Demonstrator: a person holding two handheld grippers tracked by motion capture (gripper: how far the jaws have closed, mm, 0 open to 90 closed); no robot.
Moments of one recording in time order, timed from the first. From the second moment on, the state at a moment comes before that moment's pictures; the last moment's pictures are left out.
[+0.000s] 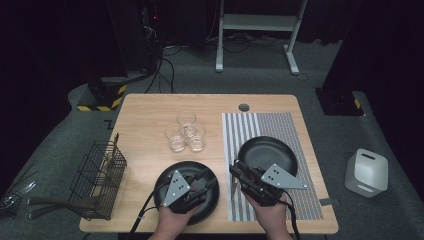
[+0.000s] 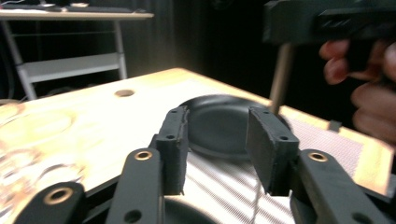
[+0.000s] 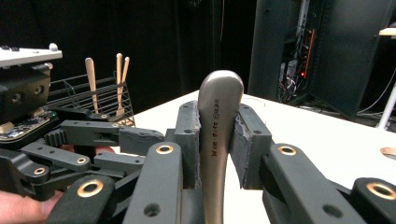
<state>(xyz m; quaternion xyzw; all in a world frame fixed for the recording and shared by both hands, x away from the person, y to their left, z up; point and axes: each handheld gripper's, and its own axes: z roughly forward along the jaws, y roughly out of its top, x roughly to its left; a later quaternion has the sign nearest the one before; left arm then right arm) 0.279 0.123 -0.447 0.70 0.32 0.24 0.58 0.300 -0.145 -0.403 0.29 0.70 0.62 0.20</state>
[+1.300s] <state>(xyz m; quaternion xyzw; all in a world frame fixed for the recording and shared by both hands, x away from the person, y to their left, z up) 0.262 0.250 -0.510 0.68 0.48 0.26 0.49 0.306 -0.127 -0.393 0.33 0.71 0.58 0.21</state>
